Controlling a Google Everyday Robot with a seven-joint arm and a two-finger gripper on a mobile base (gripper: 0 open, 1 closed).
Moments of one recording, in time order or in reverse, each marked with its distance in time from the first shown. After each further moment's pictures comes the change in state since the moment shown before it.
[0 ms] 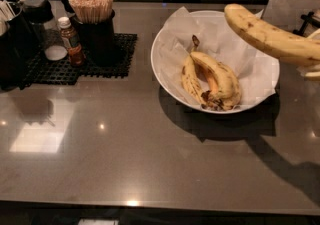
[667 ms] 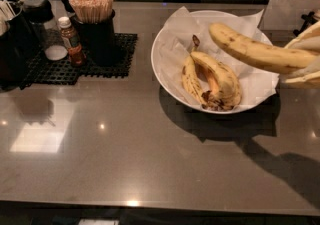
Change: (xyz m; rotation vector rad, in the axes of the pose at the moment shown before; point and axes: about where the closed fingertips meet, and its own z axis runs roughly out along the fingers) arm 0.000 0.003 0.025 -0.088 0.023 -0.016
